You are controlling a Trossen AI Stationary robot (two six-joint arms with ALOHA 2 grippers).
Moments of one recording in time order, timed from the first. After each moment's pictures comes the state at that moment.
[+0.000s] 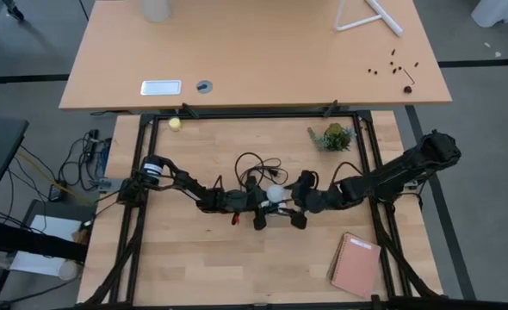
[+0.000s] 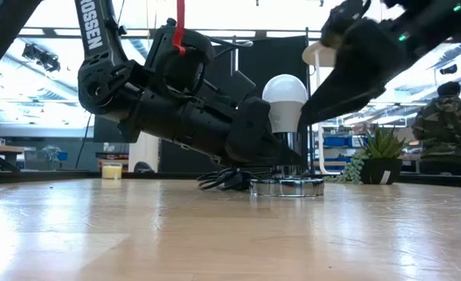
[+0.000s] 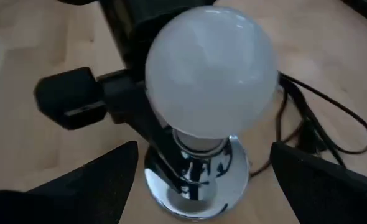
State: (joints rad) left arm -0.13 2.16 0.87 0.97 -0.31 -0.15; right arm 0.31 1.40 0.64 0.06 0.47 0.38
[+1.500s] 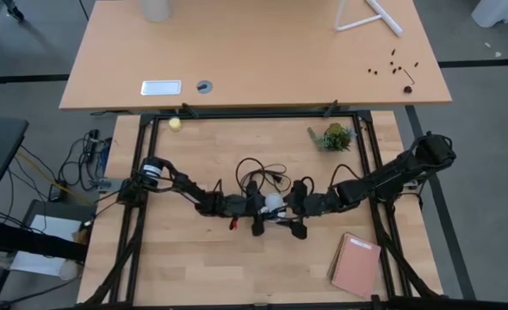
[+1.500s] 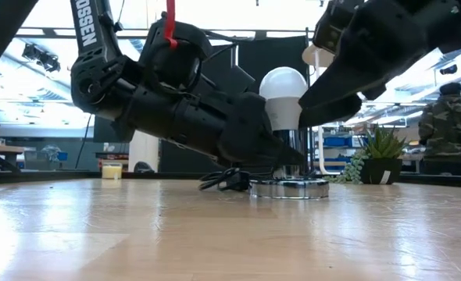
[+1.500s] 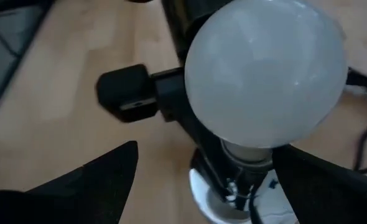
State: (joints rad) left arm -0.15 2.16 0.87 0.98 -0.30 -0.13; right arm 0.33 1.47 0.64 0.23 0.26 0.38
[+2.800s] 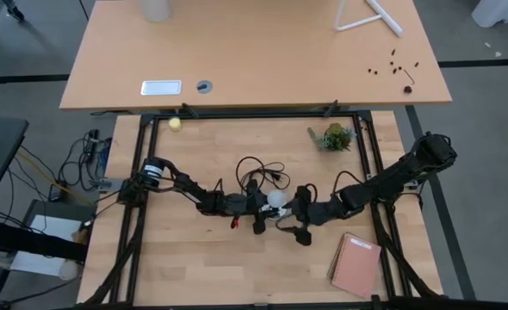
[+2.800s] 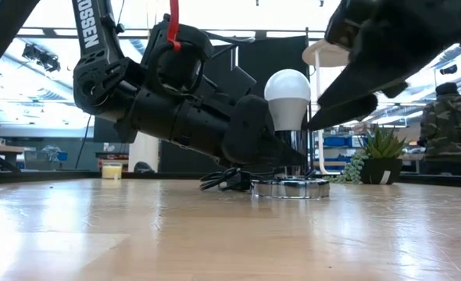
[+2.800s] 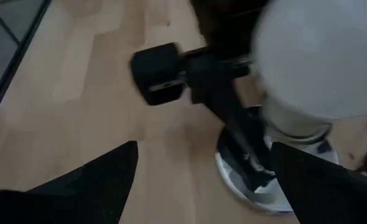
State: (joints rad) left arm -0.15 2.16 0.88 0.98 -0.31 -0.12; right arm 0.39 1.46 0.64 0.16 0.32 0.43
